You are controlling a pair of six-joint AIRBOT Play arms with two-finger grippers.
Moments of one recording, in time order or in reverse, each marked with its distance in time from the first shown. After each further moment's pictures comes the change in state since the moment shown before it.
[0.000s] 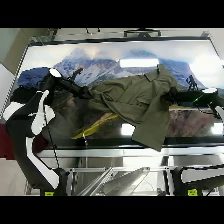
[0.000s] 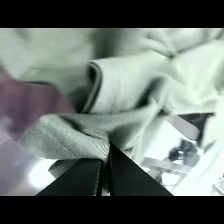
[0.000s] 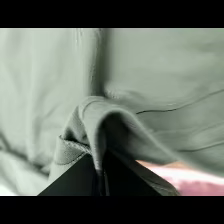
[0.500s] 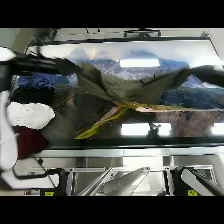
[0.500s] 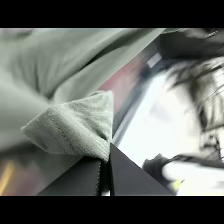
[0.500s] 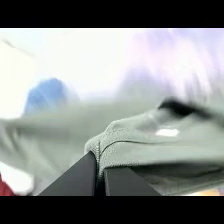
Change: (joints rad) left arm 0.121 0.521 0.001 -0.513 -0.098 0.073; right arm -0.211 0.595 0.125 0.306 0.282 -0.156
